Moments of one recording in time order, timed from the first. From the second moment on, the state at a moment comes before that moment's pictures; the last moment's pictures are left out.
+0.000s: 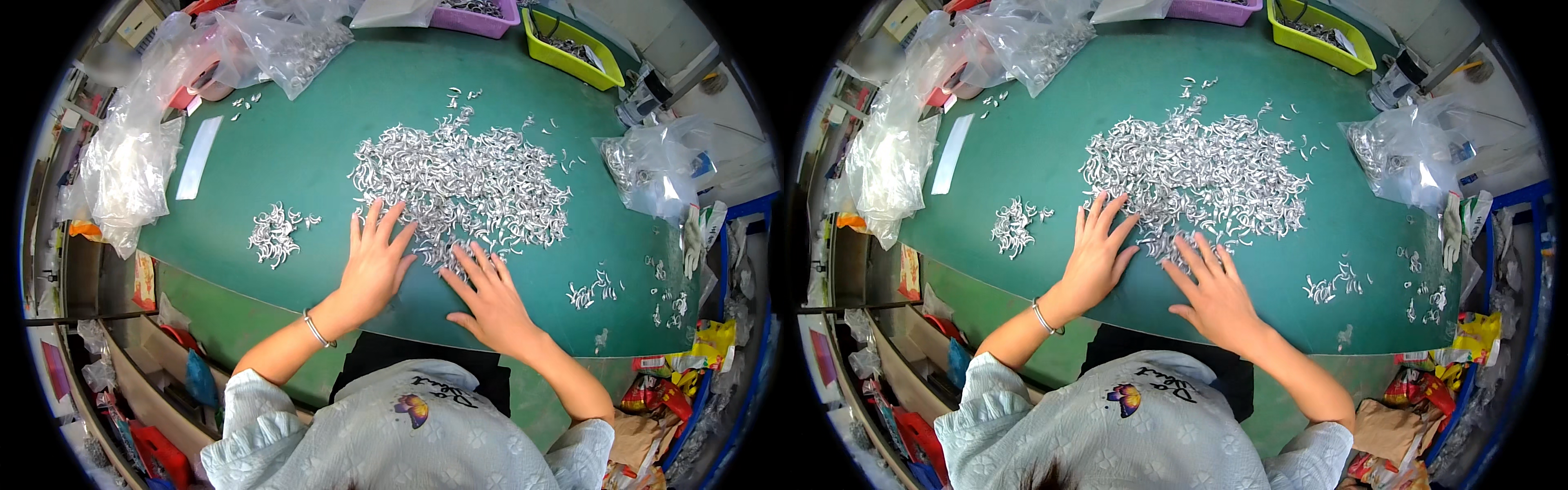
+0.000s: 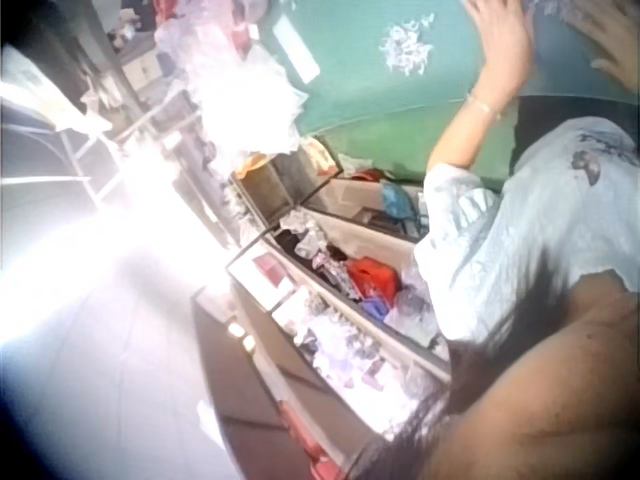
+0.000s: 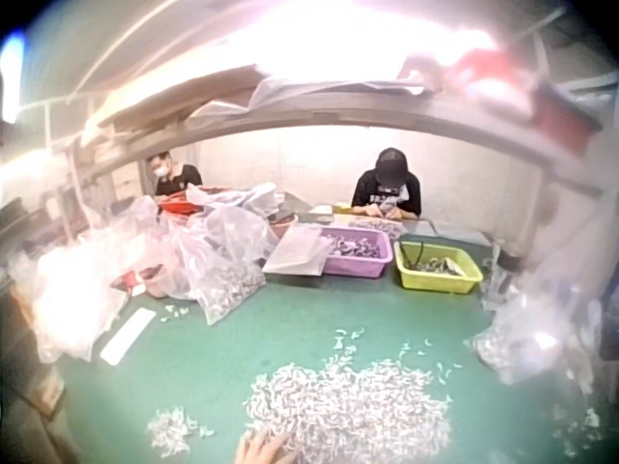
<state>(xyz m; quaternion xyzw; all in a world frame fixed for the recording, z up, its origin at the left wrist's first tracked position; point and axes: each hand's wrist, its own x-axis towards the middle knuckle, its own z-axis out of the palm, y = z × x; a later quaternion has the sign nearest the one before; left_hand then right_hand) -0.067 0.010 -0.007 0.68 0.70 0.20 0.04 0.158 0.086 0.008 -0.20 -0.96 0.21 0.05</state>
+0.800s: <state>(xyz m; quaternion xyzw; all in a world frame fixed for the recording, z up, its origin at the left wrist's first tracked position) -0.049 0.014 0.009 0.76 0.60 0.23 0.07 0.187 0.121 -0.022 -0.49 -0.84 0.16 0.20</state>
